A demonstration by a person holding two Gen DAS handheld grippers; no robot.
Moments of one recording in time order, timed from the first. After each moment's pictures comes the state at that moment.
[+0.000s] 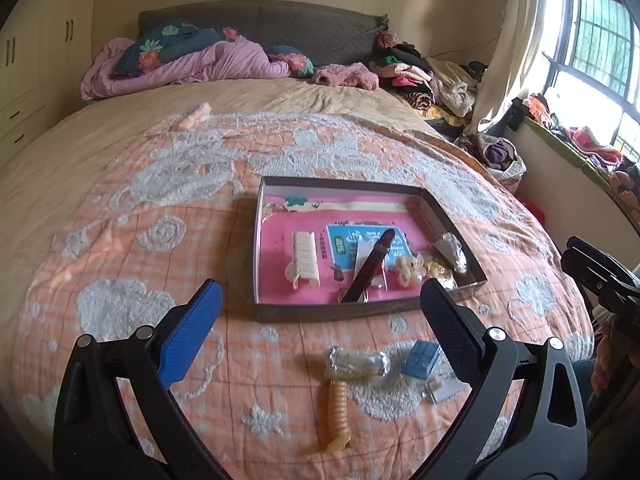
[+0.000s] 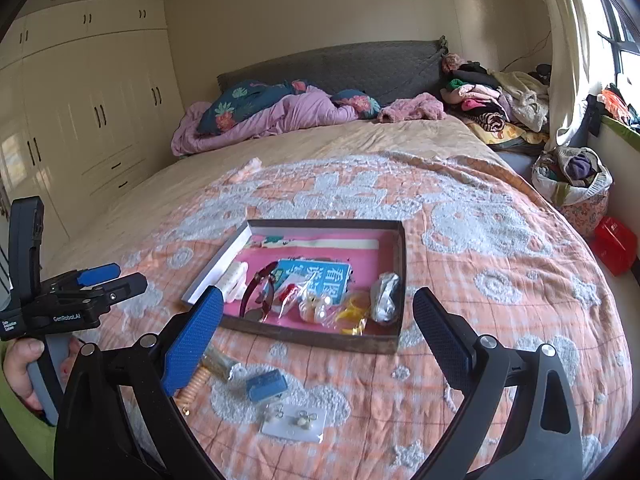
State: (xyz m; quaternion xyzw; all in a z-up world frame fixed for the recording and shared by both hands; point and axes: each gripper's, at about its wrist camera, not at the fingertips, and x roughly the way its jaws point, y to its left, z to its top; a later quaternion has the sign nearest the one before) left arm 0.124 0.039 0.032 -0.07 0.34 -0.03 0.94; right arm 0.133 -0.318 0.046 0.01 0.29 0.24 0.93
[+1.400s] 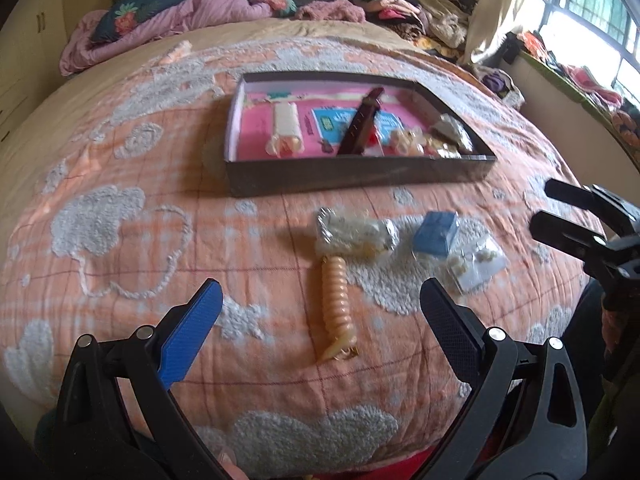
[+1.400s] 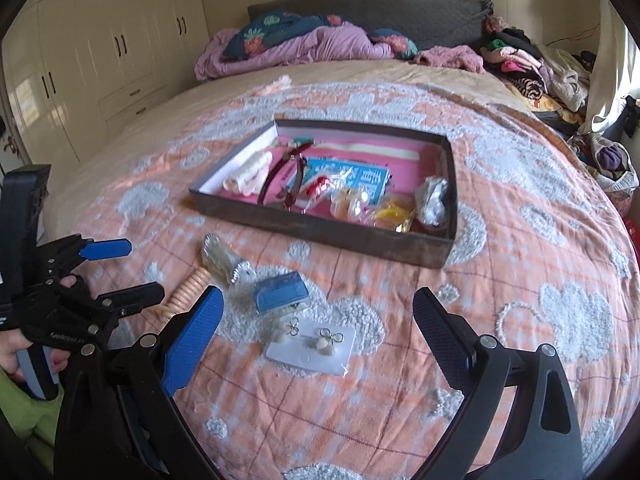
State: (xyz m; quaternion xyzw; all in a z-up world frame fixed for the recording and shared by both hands) left arm 0.089 0.013 -0.050 -0.02 0.44 -0.06 0.90; right arm 0.119 -0.284 -0.033 -0.06 0.39 0.28 0.88
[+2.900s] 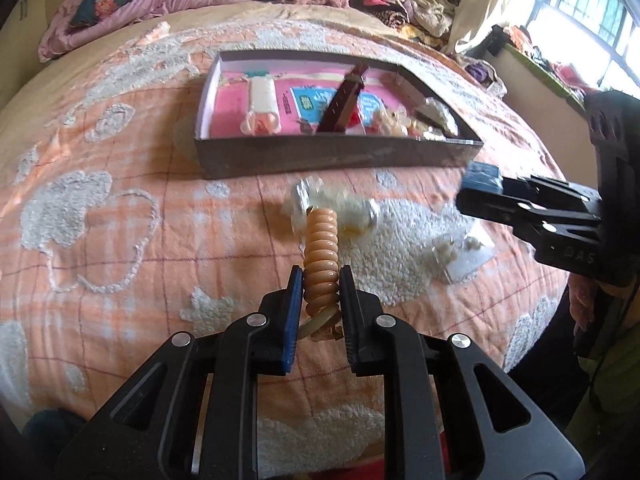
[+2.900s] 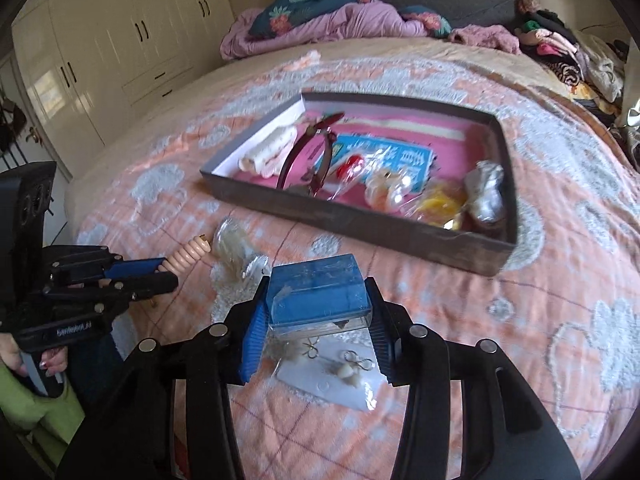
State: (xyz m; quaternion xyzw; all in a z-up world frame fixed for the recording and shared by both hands) left arm 0.098 0.020 -0.057 -0.05 0.46 -0.09 0.88; right arm 0.149 -0.264 -0.053 -0.06 0.41 0.34 0.84
